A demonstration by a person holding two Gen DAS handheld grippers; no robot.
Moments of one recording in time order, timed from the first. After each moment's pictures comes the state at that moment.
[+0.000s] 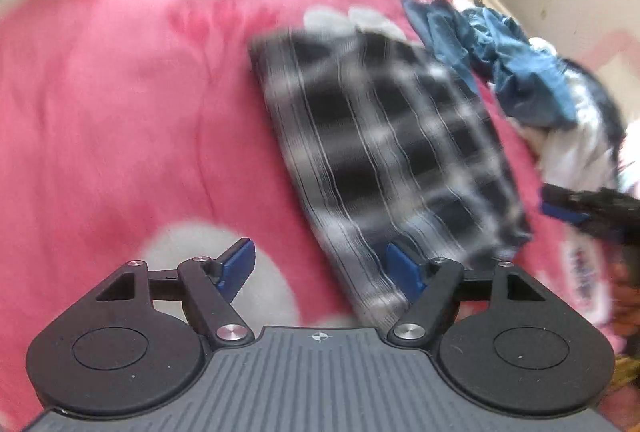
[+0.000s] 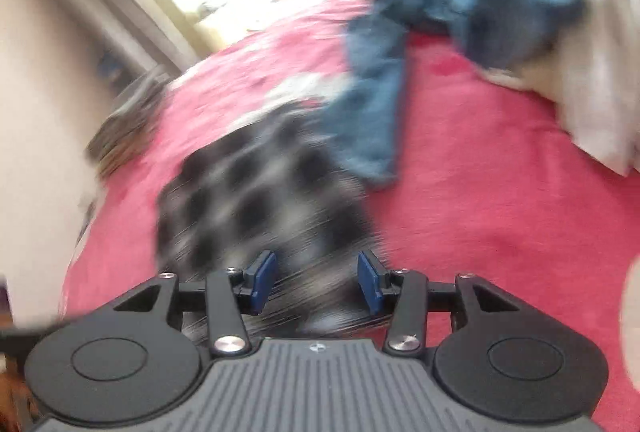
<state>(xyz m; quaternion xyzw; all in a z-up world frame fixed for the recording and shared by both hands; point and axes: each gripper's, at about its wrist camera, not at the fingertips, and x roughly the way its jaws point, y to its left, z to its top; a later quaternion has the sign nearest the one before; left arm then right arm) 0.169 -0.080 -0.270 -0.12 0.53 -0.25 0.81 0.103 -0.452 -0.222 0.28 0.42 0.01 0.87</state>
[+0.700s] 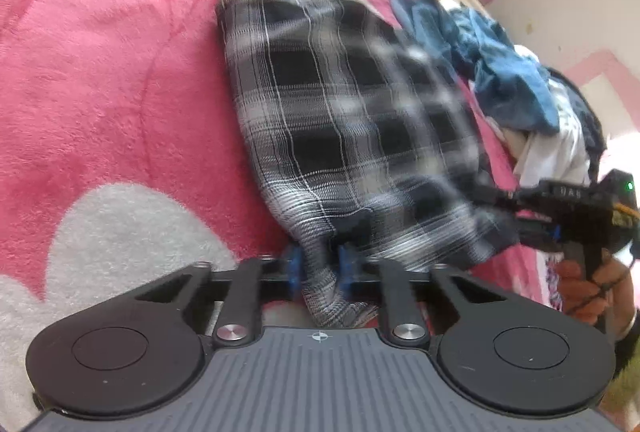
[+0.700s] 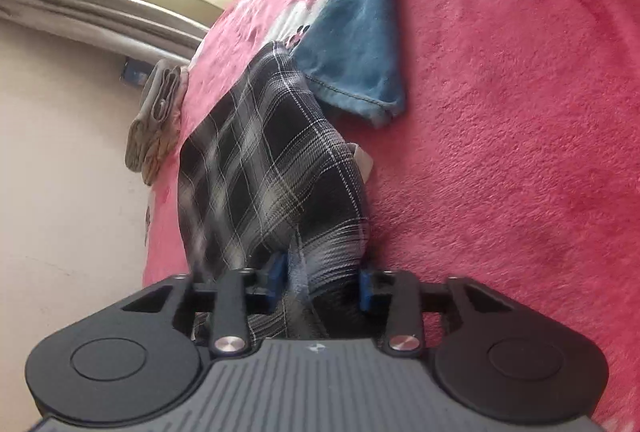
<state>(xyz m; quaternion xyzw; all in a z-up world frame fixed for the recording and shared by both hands) 0.160 -0.103 -0.287 -0.16 0.51 -0.26 0.80 0.144 -0.467 -0.280 0.41 0.47 0.11 0.78</state>
